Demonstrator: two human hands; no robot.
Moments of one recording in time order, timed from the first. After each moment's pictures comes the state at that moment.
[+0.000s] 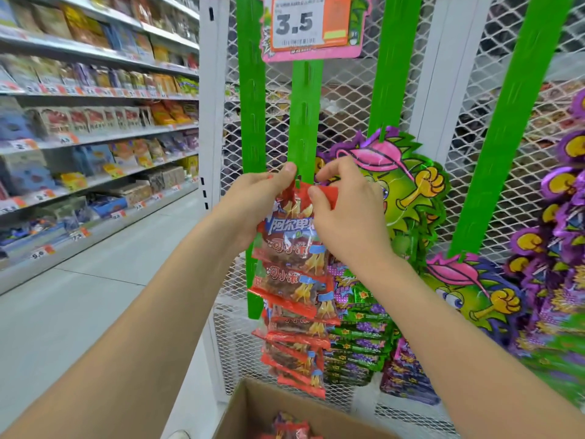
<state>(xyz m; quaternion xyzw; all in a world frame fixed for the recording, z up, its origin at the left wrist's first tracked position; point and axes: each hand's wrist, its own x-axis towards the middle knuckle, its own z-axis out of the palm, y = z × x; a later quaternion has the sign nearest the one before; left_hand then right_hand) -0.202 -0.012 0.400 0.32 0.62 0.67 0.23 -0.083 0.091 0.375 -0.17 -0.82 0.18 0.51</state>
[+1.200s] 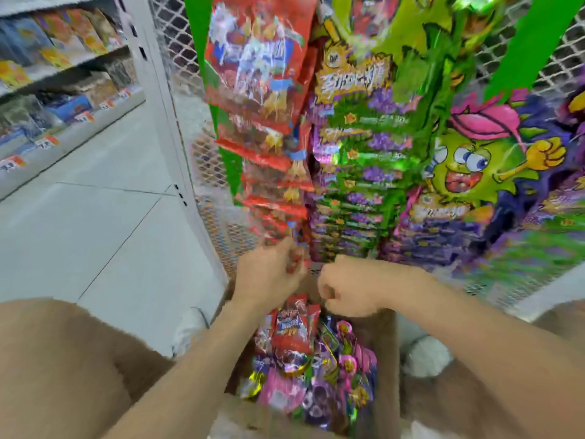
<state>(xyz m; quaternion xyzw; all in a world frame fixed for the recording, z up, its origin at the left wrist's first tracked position) -0.146 -0.033 0.086 0.46 0.86 0.21 -0.05 -0.009 0.093 0.152 -0.08 -0.96 0.09 -0.25</state>
